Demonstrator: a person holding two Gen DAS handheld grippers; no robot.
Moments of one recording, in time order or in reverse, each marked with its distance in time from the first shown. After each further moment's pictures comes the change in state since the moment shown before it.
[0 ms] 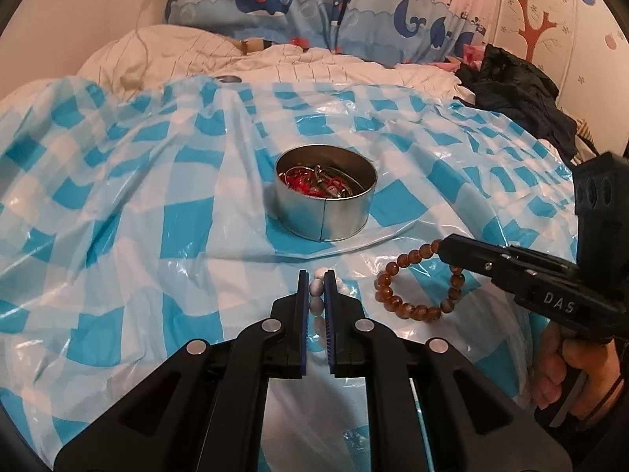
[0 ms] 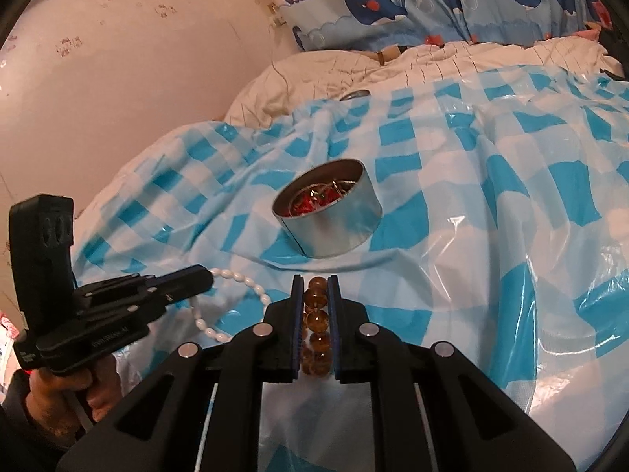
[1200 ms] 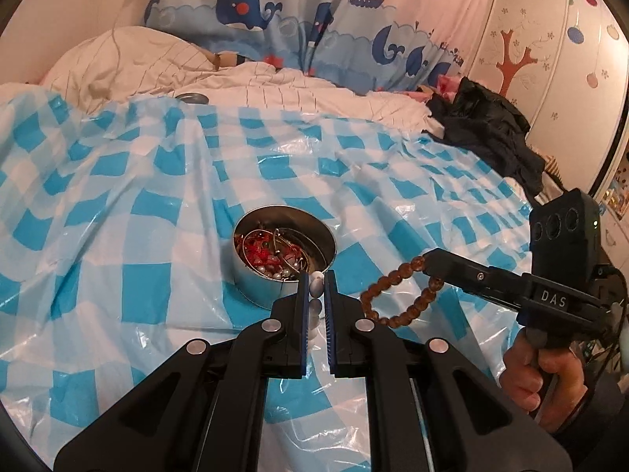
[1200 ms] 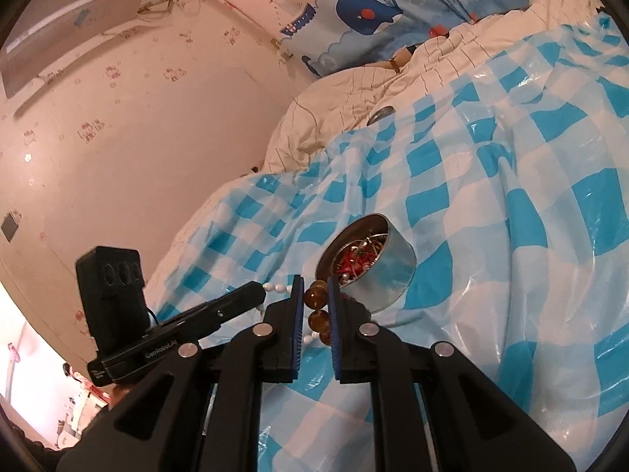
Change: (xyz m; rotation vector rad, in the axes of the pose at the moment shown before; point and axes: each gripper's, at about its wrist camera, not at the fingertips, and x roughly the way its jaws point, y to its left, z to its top) left arm 0.010 0.000 0.054 -0.058 -0.038 -0.167; right arm -0.011 -0.036 0.049 0.188 -0.047 0.242
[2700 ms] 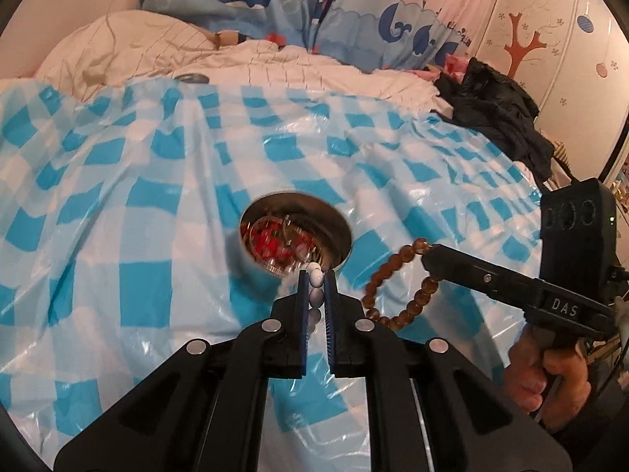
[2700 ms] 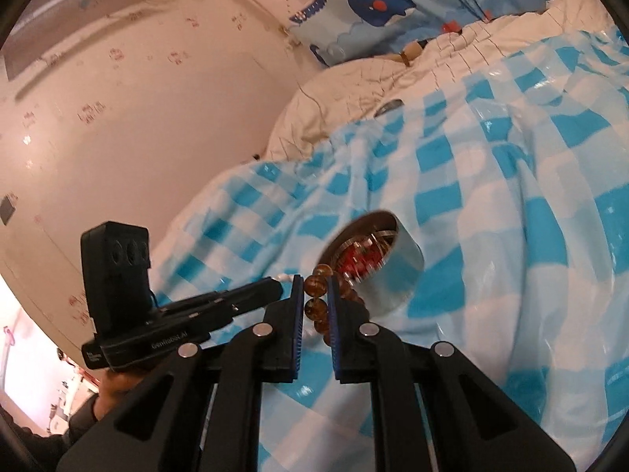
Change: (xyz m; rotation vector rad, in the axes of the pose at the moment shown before) left arm 0.016 0.009 0.012 0.006 0.070 0.000; right arm 0.018 0.002 0.007 -0.038 0.020 0.030
